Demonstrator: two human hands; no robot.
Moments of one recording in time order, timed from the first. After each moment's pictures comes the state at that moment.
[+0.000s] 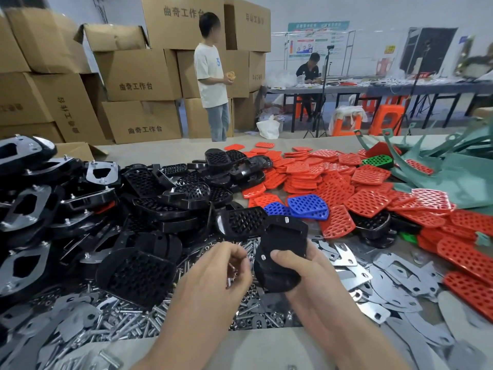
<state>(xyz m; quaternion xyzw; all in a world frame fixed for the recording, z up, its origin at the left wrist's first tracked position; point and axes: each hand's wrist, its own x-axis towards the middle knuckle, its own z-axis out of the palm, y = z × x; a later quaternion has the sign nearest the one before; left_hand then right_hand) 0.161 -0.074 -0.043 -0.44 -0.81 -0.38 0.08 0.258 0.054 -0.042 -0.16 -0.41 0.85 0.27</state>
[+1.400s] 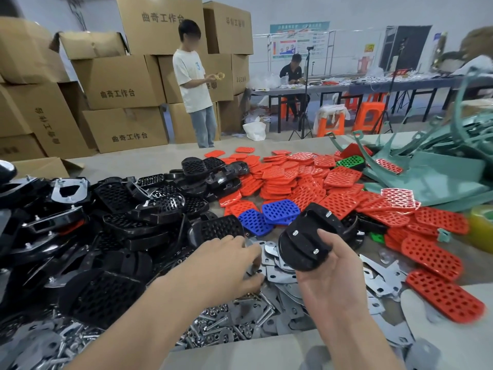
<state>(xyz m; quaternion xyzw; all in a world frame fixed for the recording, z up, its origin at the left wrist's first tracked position) 0.145 0.006 -0.011 -0.63 -0.77 0.04 0.06 0.290 0.101 -0.030 -0.06 -0.24 0.88 0.42</state>
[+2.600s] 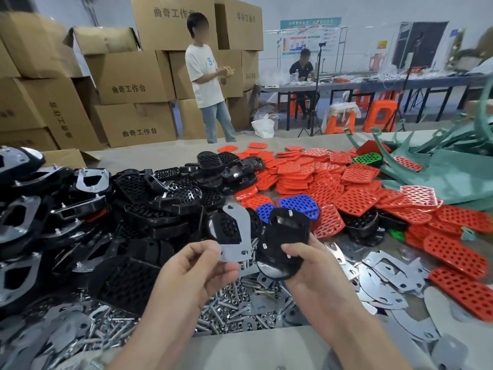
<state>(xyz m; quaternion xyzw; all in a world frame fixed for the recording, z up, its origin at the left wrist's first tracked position) 0.153 -0.070 -0.028 -0.14 -0.55 -0.78 -0.27 0.265 0.069 -0.024 -0.17 -0.30 0.90 0.28</state>
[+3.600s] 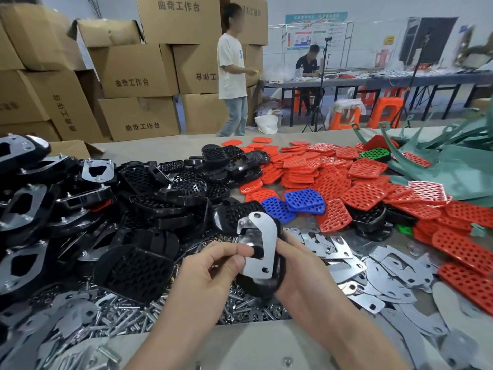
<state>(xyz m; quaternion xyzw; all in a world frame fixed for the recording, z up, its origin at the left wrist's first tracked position) 0.167 -0.078 -0.029 -0.35 -0.71 -0.59 -0.14 0.255 0.044 -0.023 -0.22 -0.38 0.87 0.20</state>
